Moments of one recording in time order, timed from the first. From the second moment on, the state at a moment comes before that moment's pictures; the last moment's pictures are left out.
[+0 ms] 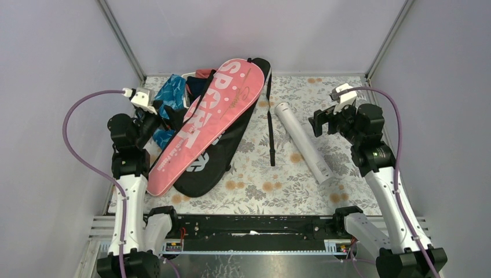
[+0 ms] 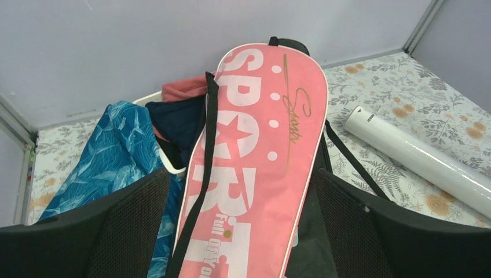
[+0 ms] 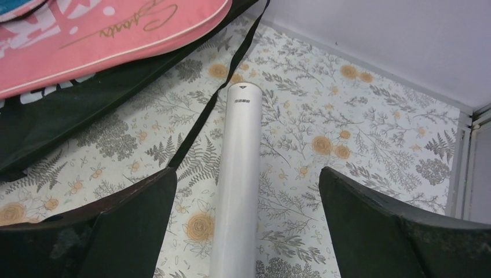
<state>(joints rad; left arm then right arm) 0.18 0.84 0.84 -0.01 0.58 -0.06 0.15 0.91 0.94 -0.32 -0.28 -0.18</state>
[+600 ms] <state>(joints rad) 0.19 0.80 0.83 -0.01 0.61 -0.05 0.11 0.86 0.94 -0.32 -0.36 -0.16</state>
